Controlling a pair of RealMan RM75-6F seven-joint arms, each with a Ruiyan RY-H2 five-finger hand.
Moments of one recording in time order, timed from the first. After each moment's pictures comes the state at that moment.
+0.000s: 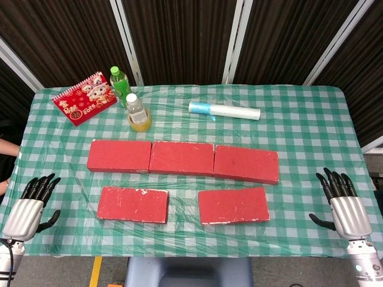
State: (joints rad) left arm -0.16 -1.16 0.00 -1.52 1.58 1.42 -0.01; right arm 0.08 -1.14 0.03 -1.61 -1.54 1.47 -0.15
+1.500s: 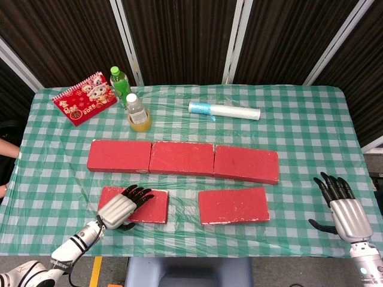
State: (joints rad) left arm -0.57 -1.31 -0.01 -1.68 1.52 0.85 0.20; right arm 0.09 -1.08 0.00 -1.63 -1.56 1.42 -0.06
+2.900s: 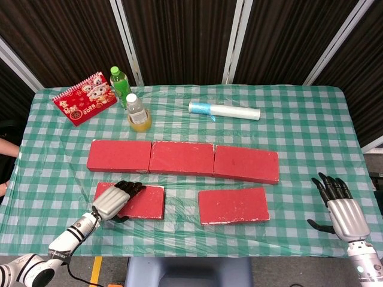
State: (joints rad) left arm -0.63 -1.29 0.01 -1.65 1.41 0.86 0.21; right arm 0.10 -1.09 0.00 -1.64 -1.54 1.39 -0.09
